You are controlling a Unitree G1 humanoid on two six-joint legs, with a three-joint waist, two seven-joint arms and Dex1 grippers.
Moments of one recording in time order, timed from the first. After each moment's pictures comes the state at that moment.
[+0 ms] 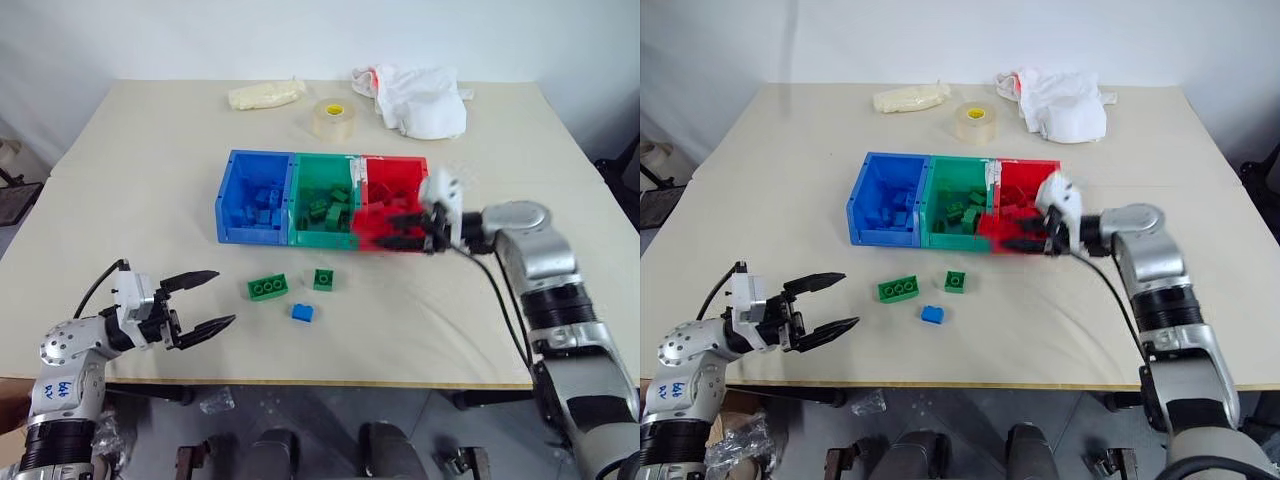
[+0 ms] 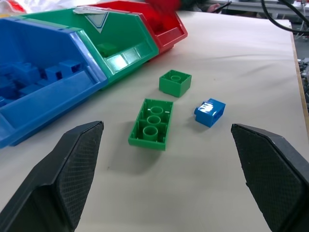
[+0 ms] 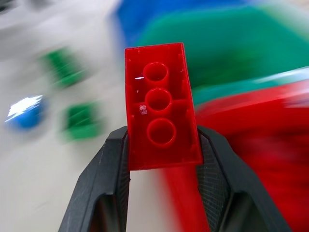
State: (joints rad) left arm -0.13 0.63 0.26 0.16 -0.52 -0.06 -1.22; right arm -0.92 -0.59 0.04 0.45 0.23 0.31 1.20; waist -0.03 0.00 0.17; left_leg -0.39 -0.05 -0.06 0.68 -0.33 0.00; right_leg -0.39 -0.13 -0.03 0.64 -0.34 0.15
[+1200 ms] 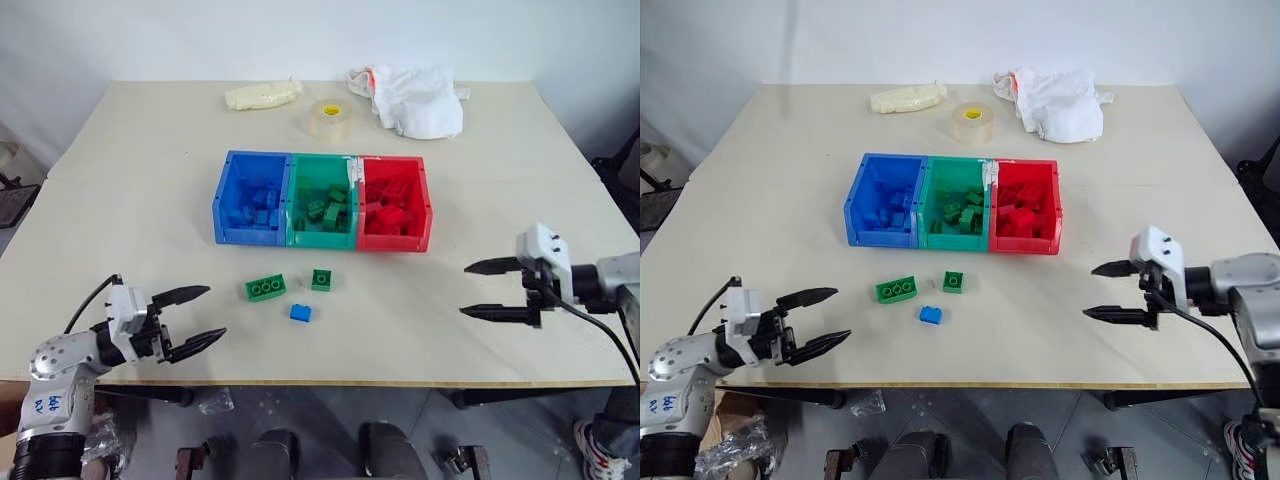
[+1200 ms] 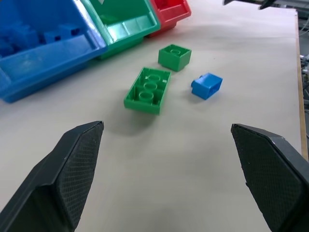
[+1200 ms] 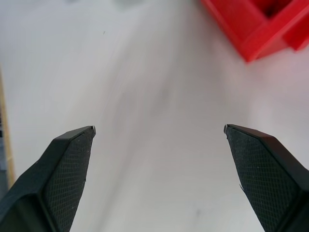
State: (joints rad) left arm -0.03 0.65 0.30 0.16 -0.52 -0.07 -1.24; right arm -0.35 -0.99 -0.10 0.11 0.35 0.38 1.41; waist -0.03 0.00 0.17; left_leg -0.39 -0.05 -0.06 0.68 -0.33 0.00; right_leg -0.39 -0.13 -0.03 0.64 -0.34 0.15
